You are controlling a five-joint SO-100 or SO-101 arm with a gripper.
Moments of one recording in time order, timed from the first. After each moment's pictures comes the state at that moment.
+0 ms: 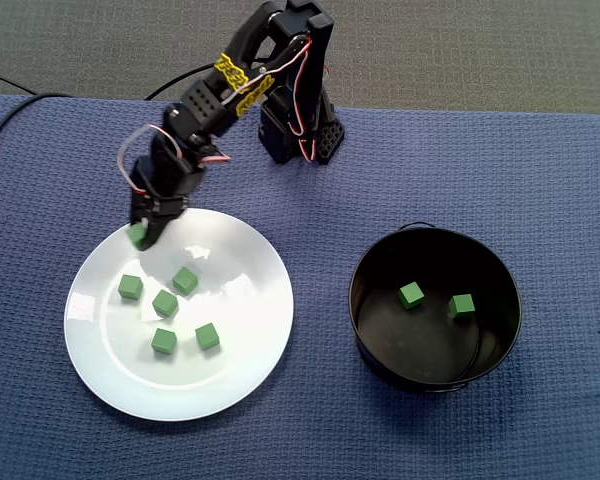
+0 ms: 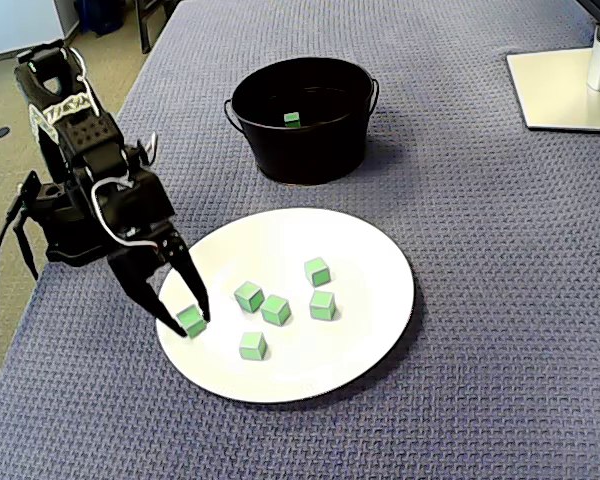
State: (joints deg) arm 51.1 98.3 123.0 28.2 -67.9
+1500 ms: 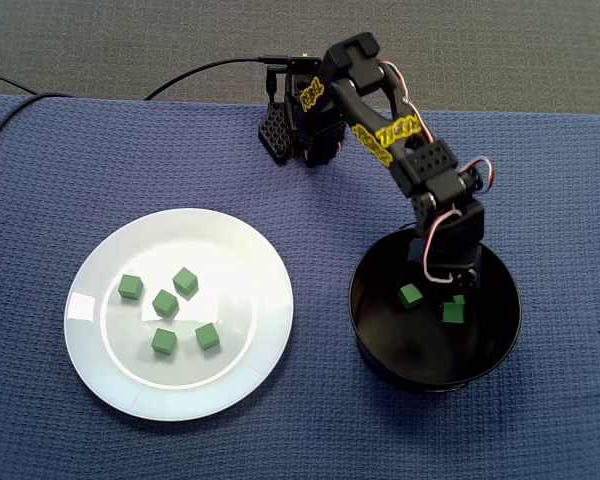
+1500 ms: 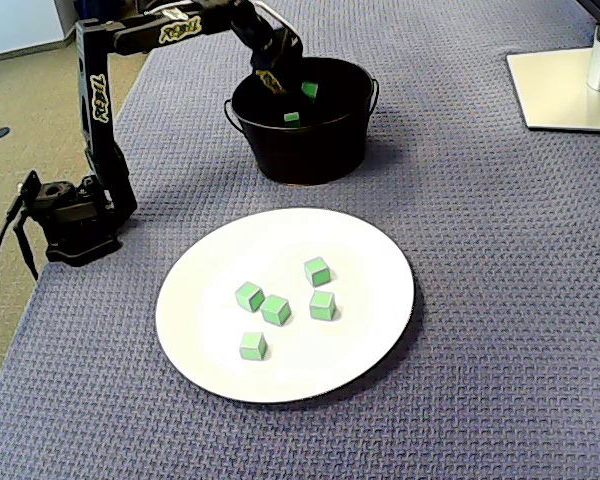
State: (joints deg) arm -32.0 73.7 81.7 51.2 -32.7
